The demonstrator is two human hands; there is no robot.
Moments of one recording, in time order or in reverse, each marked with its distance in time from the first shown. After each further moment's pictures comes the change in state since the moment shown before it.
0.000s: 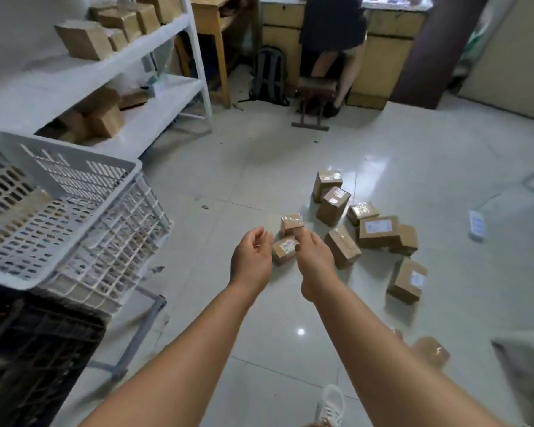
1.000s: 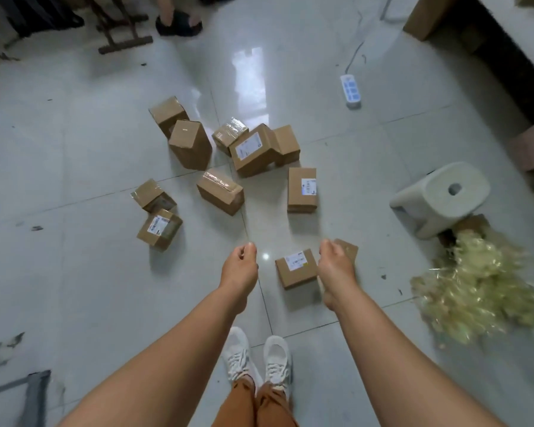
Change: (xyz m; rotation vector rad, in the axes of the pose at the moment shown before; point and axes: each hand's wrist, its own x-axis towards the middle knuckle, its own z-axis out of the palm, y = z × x) left_hand 0.030 -0.108 0.415 0.275 -0.534 -0.419; right_hand 0.205 0.198 -0.350 0.247 0.498 0.423
